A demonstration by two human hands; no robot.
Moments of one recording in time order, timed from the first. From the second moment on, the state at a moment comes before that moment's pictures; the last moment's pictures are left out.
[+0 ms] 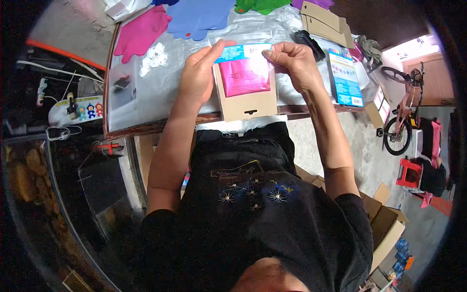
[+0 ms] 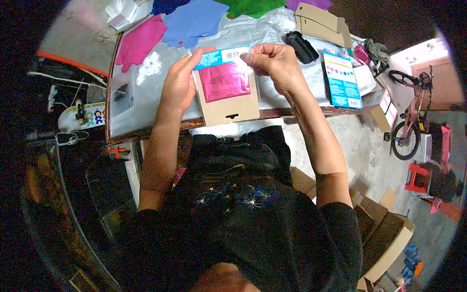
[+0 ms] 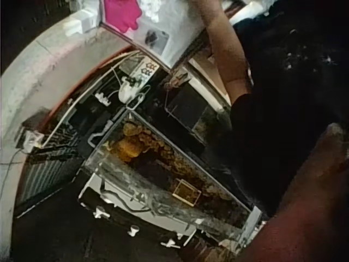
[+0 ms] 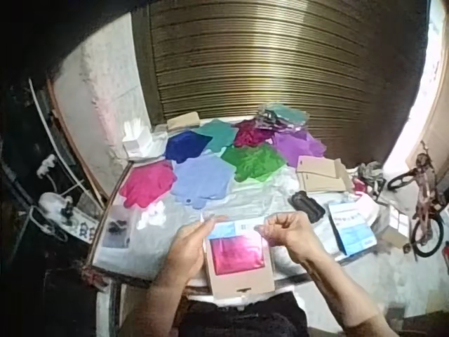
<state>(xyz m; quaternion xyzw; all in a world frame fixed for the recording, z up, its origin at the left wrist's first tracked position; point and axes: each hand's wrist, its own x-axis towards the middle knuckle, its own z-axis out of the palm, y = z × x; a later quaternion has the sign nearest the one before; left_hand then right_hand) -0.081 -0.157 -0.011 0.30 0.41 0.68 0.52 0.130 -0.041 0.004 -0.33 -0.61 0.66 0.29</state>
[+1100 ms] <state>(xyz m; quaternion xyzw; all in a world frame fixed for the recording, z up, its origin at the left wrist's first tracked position) -0.057 -0.165 -0.051 0.53 0.78 0.31 0.13 0.280 0.212 -0.076 -0.35 -0.91 0.13 0.18</state>
